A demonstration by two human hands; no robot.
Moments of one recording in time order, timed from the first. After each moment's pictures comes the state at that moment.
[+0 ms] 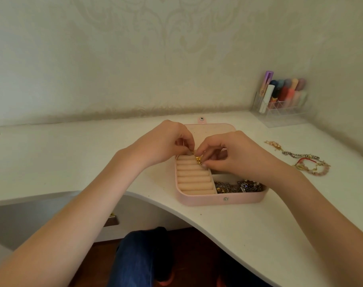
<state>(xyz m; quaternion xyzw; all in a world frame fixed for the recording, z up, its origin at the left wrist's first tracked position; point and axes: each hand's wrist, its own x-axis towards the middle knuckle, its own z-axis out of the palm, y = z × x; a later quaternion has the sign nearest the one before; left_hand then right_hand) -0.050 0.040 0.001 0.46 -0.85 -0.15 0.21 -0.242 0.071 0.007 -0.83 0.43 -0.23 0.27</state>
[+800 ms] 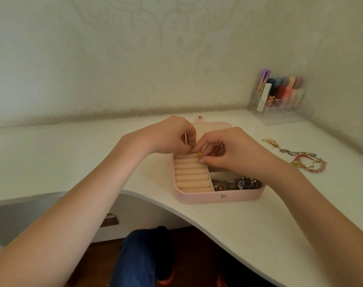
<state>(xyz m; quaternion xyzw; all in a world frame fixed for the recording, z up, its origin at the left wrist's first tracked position) -0.062 0.029 0.016 0.49 -0.85 -0.16 0.10 -0.243 0.072 0.009 -0.83 0.43 -0.25 0.25</state>
